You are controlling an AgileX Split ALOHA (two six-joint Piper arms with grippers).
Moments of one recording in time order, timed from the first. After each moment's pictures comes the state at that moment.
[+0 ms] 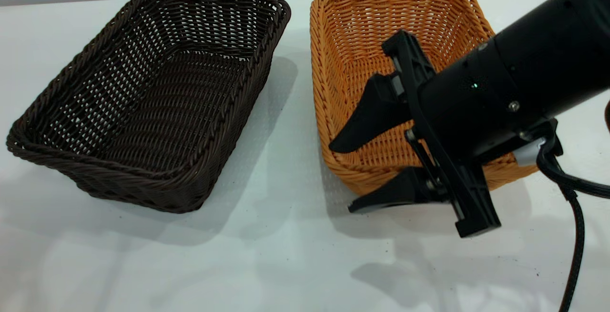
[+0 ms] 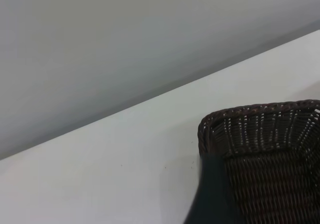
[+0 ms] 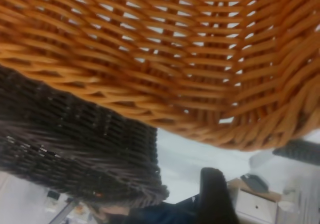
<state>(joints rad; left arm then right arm) -0.08 1.02 -0.84 -0.33 0.40 0.60 0.51 1.81 -0.62 1.75 0.59 0.06</state>
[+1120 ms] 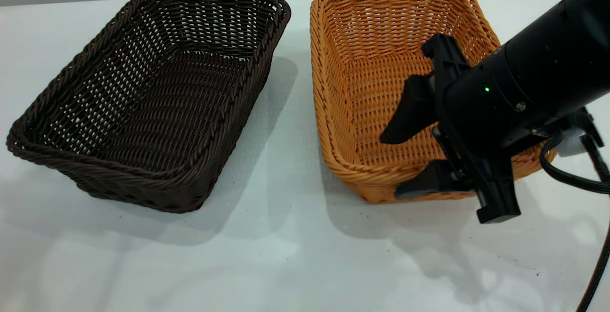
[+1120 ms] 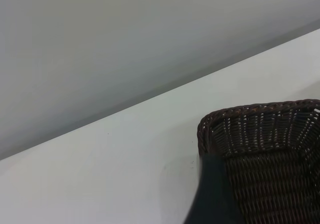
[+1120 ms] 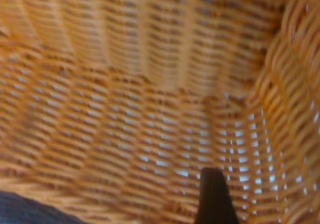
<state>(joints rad) -0.08 1.02 -0.84 -0.33 0.40 0.60 0.51 1.81 -0.62 1.75 0.30 0.14</state>
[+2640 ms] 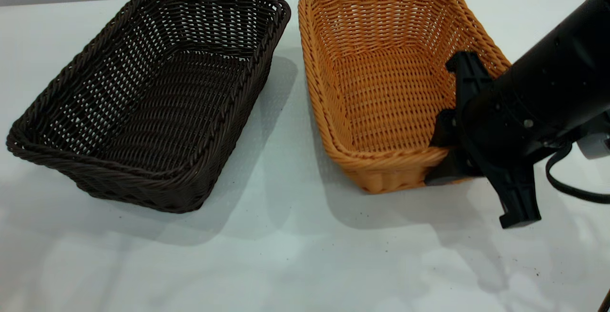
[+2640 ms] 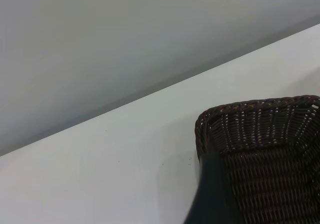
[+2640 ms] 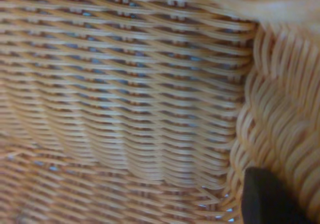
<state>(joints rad) -0.08 1.02 -0.84 -0.33 0.41 0.60 0.51 1.85 -0.62 1.75 0.15 0.13</state>
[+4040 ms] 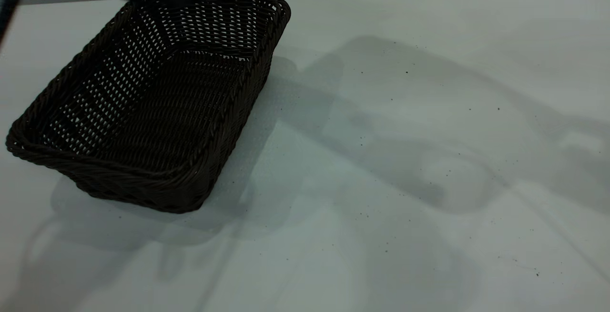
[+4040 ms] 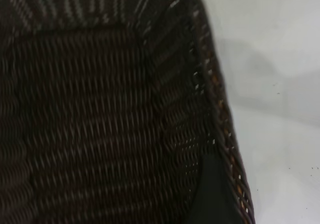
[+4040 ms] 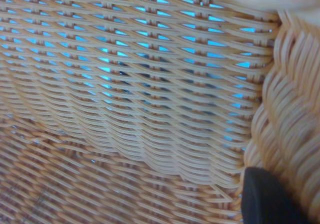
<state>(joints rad) -0.42 1.47 -0.84 -0.41 0.40 0.31 -0.09 1.40 -0.68 1.44 0.75 -0.70</state>
